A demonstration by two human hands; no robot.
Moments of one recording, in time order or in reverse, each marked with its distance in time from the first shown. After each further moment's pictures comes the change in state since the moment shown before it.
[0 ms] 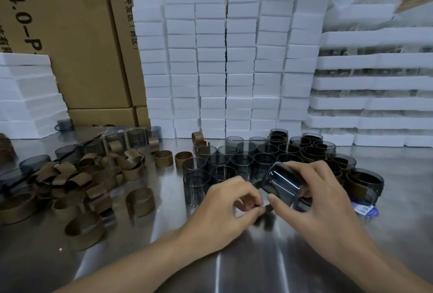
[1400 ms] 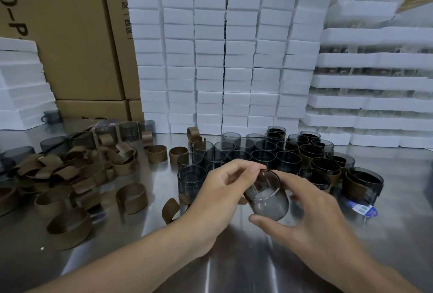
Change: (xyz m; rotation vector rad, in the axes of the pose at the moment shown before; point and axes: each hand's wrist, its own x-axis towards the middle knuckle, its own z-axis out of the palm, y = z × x) left_hand 0.014 0.040 -0.002 -0.591 0.112 -0.515; right_hand -0.013 -0.009 0.011 -0.003 -0.135 -0.099
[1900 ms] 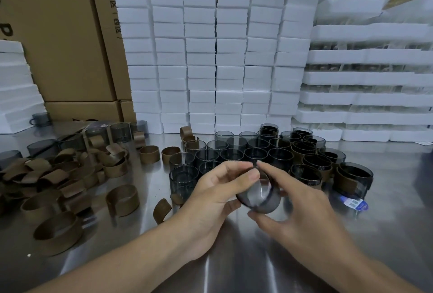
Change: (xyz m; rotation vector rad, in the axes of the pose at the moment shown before) left_hand 0.000 -0.003 0.002 -0.335 -0.099 -0.125; right_hand 0.001 -0.003 -0.002 -0.010 -0.034 0.089
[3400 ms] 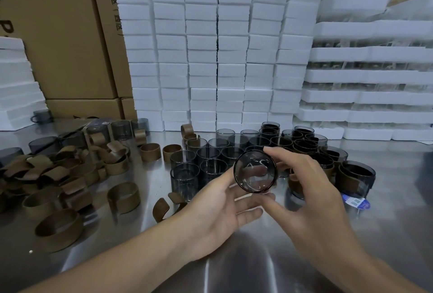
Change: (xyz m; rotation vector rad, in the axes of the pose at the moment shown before) left_hand 0.006 -0.008 0.004 -0.190 -0.013 -0.190; right_hand 0.003 -0.003 0.003 0.103 0.259 -0.176
